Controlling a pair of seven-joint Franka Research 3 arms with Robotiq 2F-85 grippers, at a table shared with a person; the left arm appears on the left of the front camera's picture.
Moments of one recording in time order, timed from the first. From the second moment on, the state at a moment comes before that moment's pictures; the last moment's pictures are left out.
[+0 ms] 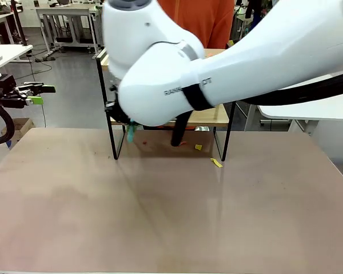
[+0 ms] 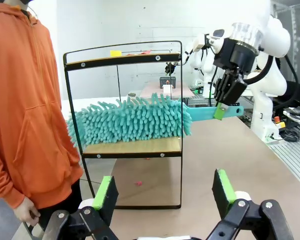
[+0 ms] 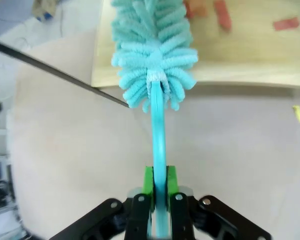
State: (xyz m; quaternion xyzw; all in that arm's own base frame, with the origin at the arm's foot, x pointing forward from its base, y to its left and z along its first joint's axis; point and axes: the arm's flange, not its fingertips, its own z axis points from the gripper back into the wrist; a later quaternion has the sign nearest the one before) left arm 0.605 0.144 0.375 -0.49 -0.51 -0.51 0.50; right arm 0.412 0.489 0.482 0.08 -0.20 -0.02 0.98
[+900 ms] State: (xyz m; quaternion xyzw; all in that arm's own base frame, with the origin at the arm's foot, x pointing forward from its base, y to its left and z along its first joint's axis) left arm 0.605 0.144 0.376 -0.49 -0.51 -0.51 0.50; right arm 0.386 0.288 0.475 0.07 -0.19 -0.09 0.98
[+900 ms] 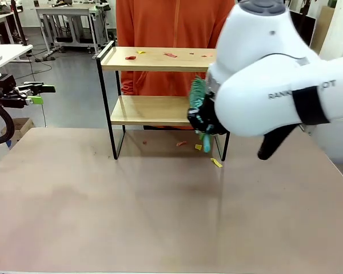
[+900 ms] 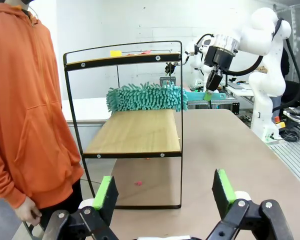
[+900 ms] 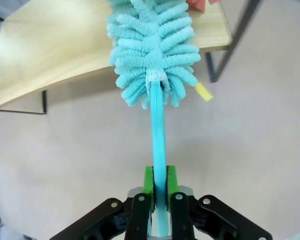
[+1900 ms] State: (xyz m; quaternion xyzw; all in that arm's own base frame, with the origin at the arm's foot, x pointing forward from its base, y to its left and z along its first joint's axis) left arm 0.605 0.144 0.375 -0.49 -0.51 -0.51 0.50; right arm 0.362 0.245 0.489 0.04 -0.24 -0.08 0.97
